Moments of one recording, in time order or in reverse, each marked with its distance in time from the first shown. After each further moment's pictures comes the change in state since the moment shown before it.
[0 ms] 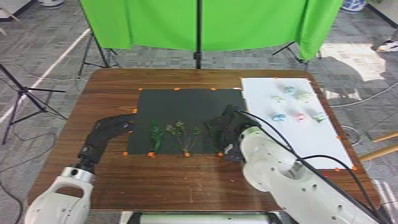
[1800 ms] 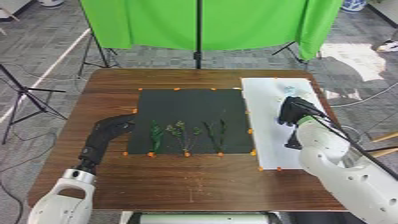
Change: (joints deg) left arm 0.4 -0.5 0.7 0.2 -0.8 1.4 1.1; right arm -2.8 14.9 10.6 4.6 -8.9 -4.4 0.1
